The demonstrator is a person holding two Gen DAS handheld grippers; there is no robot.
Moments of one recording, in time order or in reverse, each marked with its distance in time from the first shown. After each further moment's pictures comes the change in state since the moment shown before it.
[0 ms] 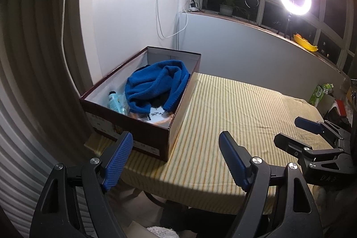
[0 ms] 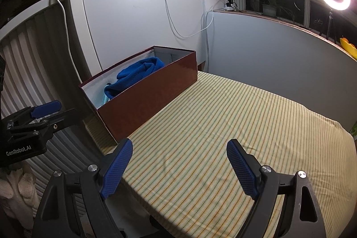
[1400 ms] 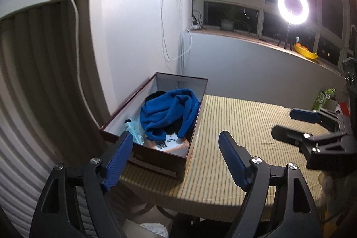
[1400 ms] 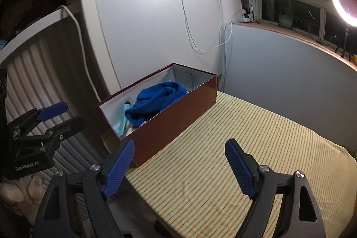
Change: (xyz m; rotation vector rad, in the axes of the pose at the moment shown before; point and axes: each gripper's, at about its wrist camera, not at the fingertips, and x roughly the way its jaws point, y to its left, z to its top) left arm -0.034 0.011 0.030 0.038 -0.113 0.047; right arm -0.009 0.025 0.056 -0.049 -0.028 0.081
